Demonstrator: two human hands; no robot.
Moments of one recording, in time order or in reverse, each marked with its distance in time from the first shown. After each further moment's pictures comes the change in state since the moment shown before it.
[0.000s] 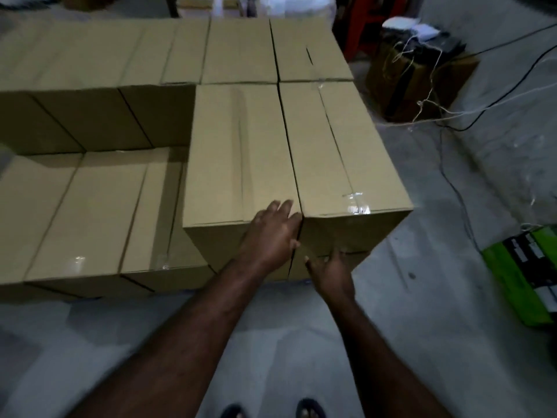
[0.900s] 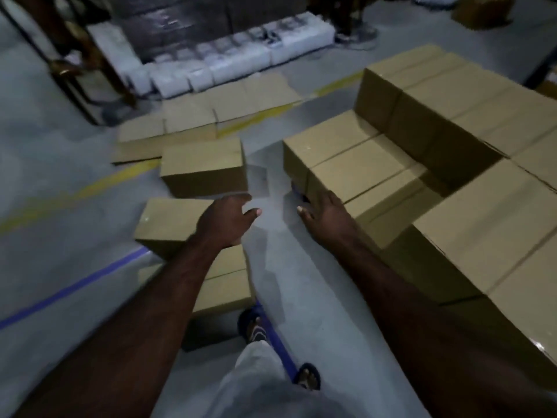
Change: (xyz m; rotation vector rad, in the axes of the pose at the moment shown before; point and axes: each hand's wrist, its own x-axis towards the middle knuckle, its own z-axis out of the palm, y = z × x) left_hand -0.528 0.019 -0.201 -0.357 0.441 -1.445; right_hand -0.384 -0.234 -0.005 -0.400 -0.668 -1.297
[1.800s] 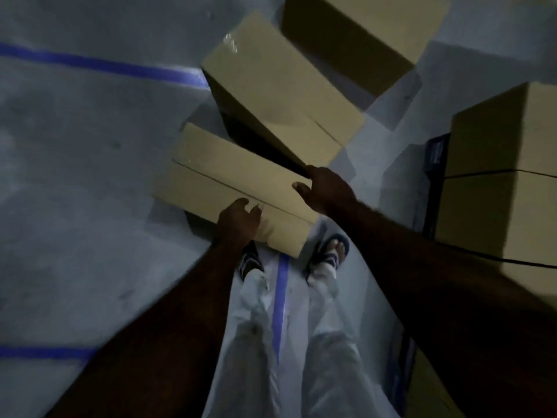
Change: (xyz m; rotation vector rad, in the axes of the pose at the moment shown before) left_hand 0.070 -0.391 0.236 -0.670 -0.046 -1.082; right_hand 0.210 -0.108 0.474 -0.525 -0.827 -0.404
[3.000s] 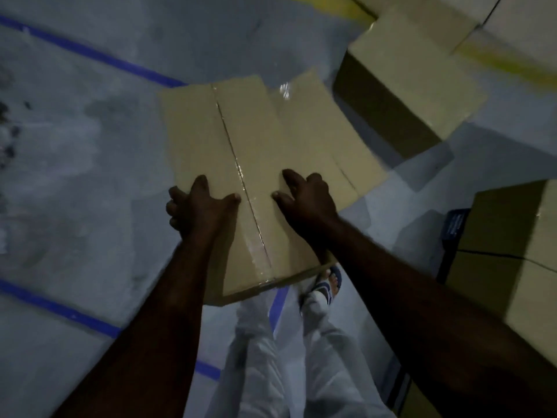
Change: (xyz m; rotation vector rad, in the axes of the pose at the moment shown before) left_hand -0.089 0.060 -0.118 -0.075 0.469 -0.282; right_hand -0.034 -0.077 -0.069 0.159 0.077 -0.258
